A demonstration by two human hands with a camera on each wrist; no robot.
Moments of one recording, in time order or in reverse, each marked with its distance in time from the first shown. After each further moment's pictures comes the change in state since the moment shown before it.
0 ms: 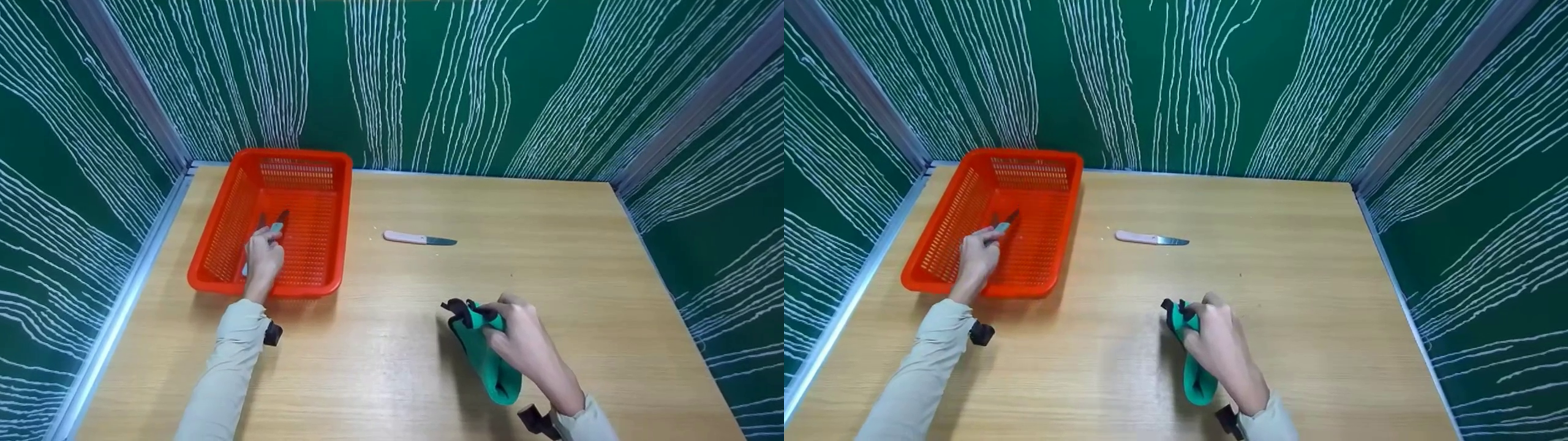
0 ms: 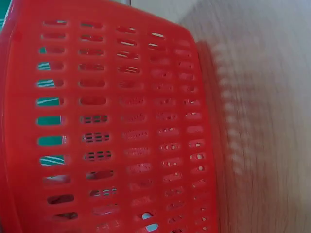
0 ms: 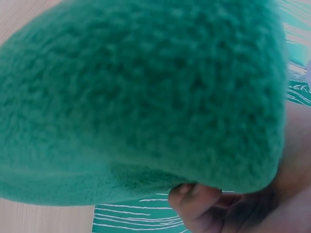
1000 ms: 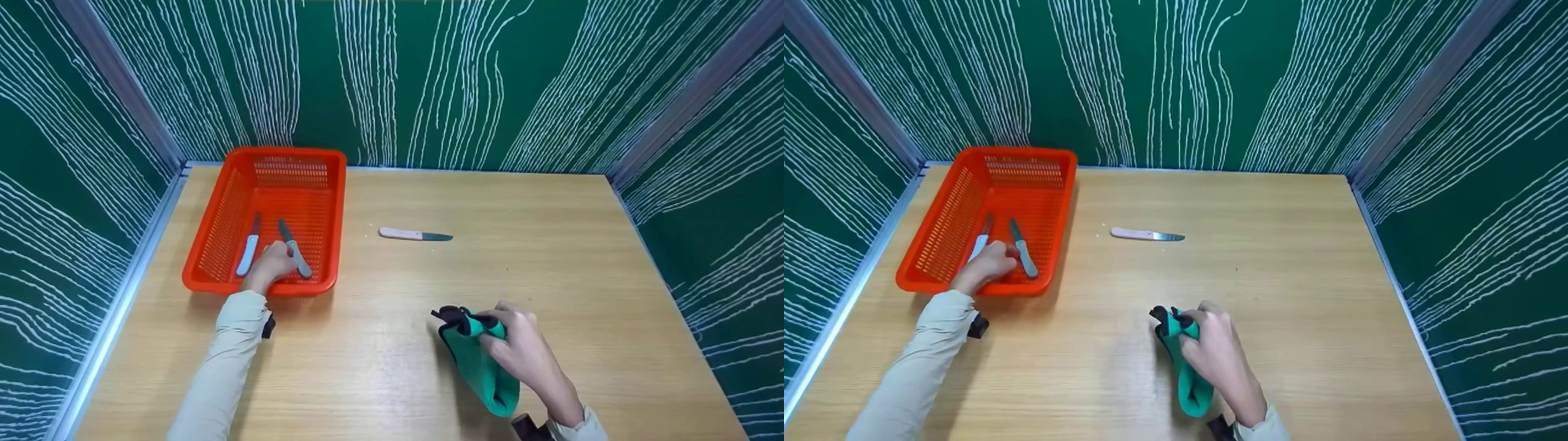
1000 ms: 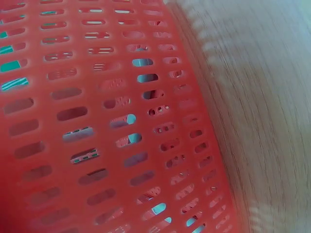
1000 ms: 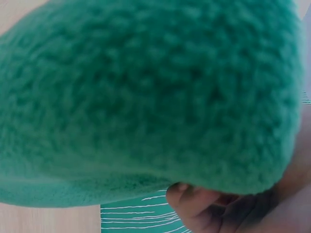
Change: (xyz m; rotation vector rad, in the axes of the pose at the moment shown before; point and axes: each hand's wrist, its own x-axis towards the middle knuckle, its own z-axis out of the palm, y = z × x) left_hand 0.000 0.003 0.007 0.330 -0.480 -0.090; right_hand -0.020 -0.004 -0.002 0.090 -0.010 0.051
